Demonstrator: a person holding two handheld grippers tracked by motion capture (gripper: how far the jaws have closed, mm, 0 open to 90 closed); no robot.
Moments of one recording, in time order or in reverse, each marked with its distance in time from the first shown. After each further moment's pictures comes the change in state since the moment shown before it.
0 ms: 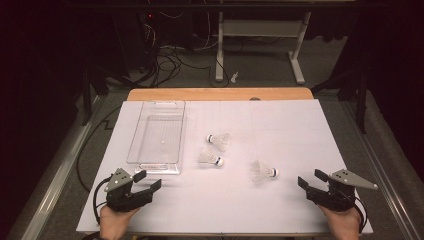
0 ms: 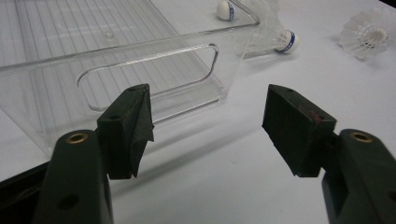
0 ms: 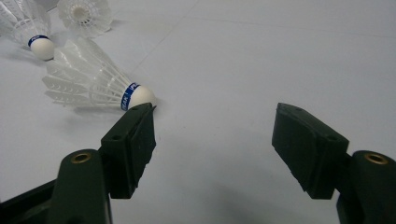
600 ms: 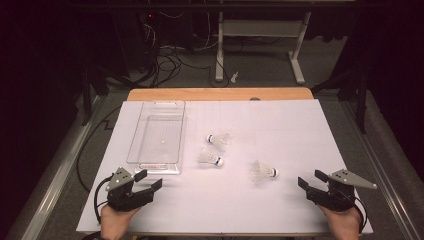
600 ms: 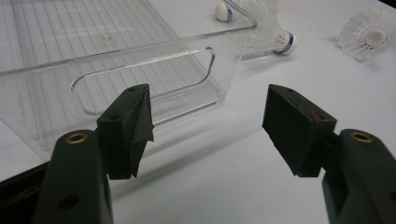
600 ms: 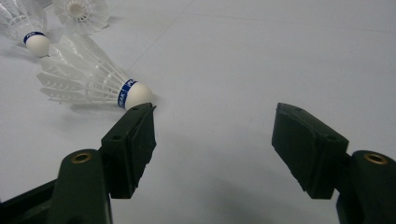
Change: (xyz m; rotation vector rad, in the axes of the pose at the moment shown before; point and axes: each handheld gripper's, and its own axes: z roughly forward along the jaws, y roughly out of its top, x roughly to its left) left arm -0.003 0.000 0.002 0.007 -0.001 0.010; right arm -0.001 -0.001 0.001 0.012 -0.005 0.005
